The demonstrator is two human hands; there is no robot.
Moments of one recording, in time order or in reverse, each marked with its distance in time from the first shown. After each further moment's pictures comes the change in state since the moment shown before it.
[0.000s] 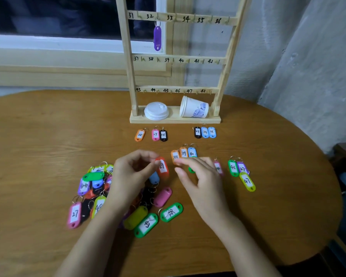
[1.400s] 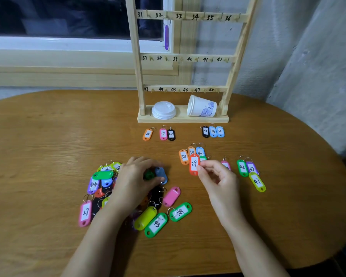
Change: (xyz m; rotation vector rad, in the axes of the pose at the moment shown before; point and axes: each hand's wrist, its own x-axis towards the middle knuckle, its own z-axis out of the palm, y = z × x) left_hand 0.005 -0.026 -0.021 0.653 -0.155 0.222; right_hand -0.008 0.007 0.001 0.420 0.085 0.417
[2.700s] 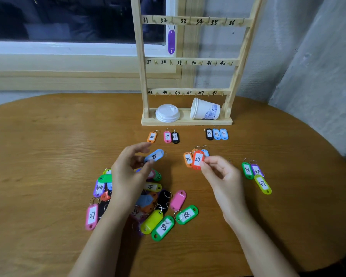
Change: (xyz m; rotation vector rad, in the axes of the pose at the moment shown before) left_hand 0.005 0.009 -0.012 -0.498 0.353 -0.154; right_hand 0.010 -0.010 0.006 0.059 -0.009 0.017
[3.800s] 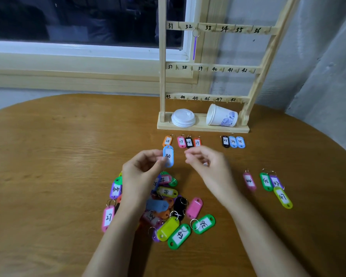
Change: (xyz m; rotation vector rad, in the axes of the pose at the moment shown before) left_hand 0.002 0.009 -0.010 -0.301 0.051 -0.221; right_hand 0.037 -0.023 0.048 -0.198 -0.291 -0.119
